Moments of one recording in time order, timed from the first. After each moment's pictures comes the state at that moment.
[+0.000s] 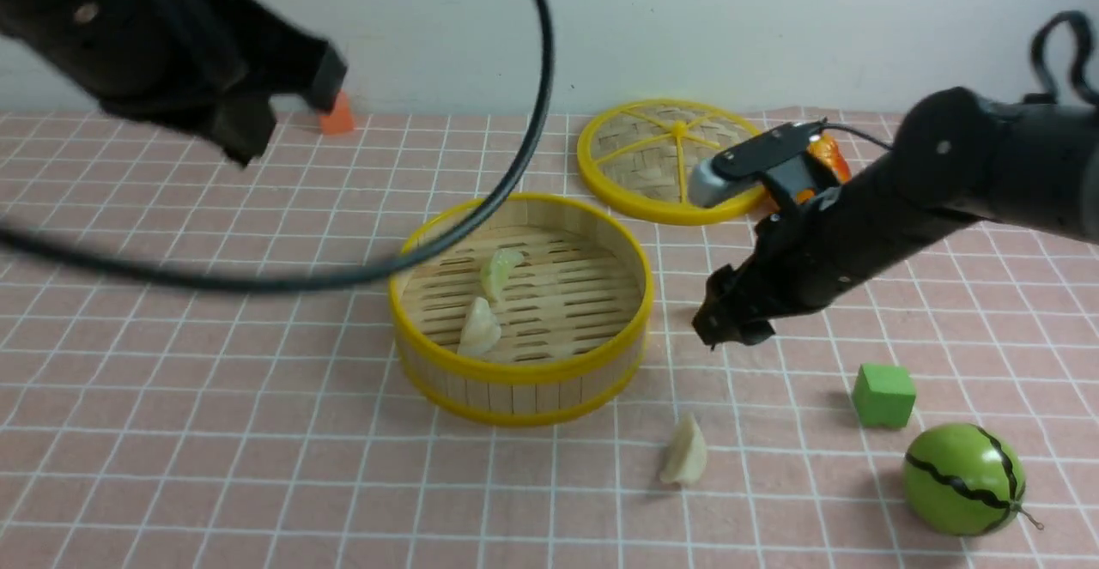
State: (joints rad) right arm 0.29 1.93 -1.41 0.37 0.65 -0.57; left arm -0.47 1.31 -1.51 0.15 1.22 -0.18
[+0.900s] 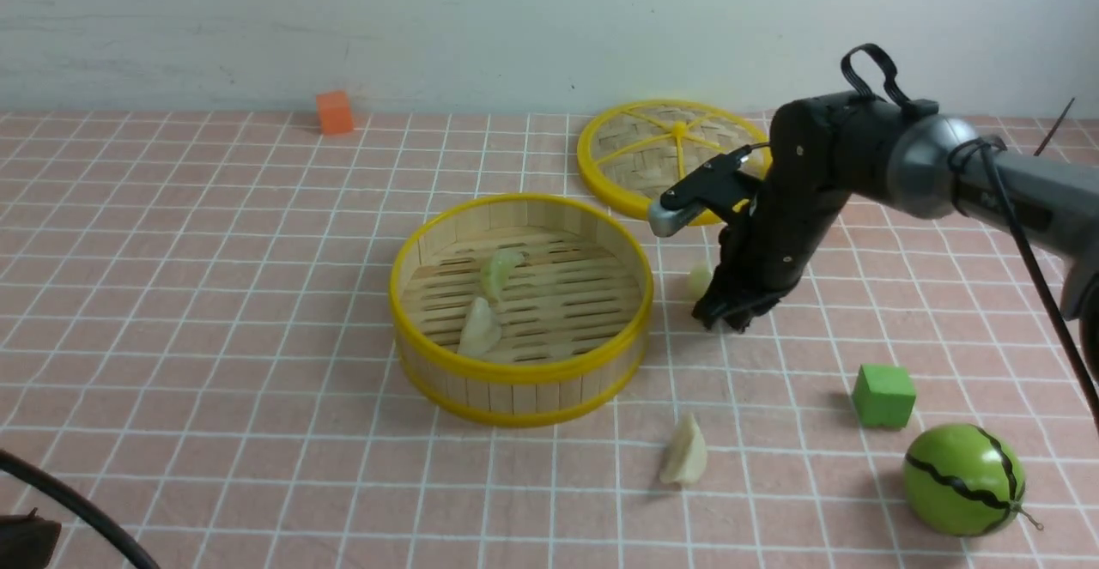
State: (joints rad) right arm 0.29 2.28 -1.90 0.06 0.93 -0.41; left arm -0.47 0.57 -0.58 0.24 0.85 -0.21
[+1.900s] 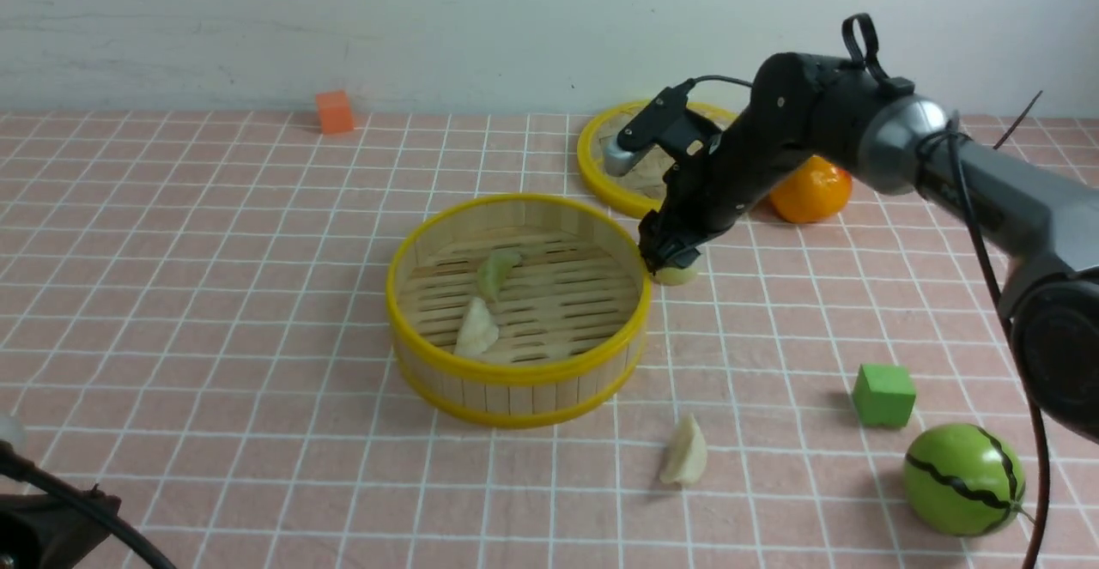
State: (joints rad) right arm 0.29 2.42 -2.16 0.31 0.82 -0.71; left arm -0.47 0.57 -0.45 0.29 0.60 -0.21
